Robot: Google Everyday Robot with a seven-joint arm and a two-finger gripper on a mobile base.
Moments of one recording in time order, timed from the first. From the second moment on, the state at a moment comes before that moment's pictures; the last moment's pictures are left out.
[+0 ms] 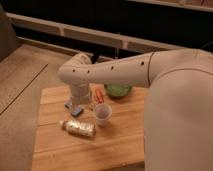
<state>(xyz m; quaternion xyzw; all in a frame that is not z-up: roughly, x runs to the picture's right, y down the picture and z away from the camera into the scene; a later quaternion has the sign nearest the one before) -0.108 0.103 0.703 -0.26 0.23 0.64 0.68</state>
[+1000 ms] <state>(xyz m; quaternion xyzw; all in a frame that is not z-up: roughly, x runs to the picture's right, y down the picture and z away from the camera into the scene) -0.024 0.003 0.717 -0.16 0.16 0.68 0.70</state>
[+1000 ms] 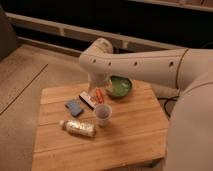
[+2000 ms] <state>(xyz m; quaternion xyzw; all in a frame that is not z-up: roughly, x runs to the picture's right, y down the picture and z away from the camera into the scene) 0.121 -0.062 0.796 -0.05 0.17 0.70 0.69</state>
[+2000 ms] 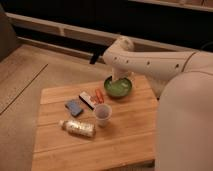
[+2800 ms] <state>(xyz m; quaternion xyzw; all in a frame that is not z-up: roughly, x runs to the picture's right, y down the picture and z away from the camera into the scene) 0.136 -0.062 0.800 -0.03 0.16 0.71 0.68</state>
